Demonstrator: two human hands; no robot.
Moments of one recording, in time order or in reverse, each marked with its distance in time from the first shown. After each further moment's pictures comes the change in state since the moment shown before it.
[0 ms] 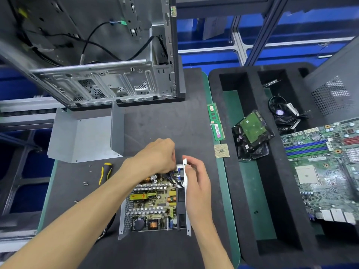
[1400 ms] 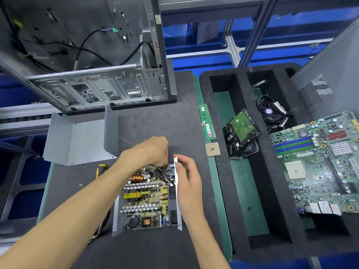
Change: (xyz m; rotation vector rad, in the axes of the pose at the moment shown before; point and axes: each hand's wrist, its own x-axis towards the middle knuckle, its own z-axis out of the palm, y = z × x) left_hand 0.007 0.010 -0.008 0.084 -0.084 -0.045; right_hand 0.001 -0.004 -0.001 -0.009 -0.014 0.010
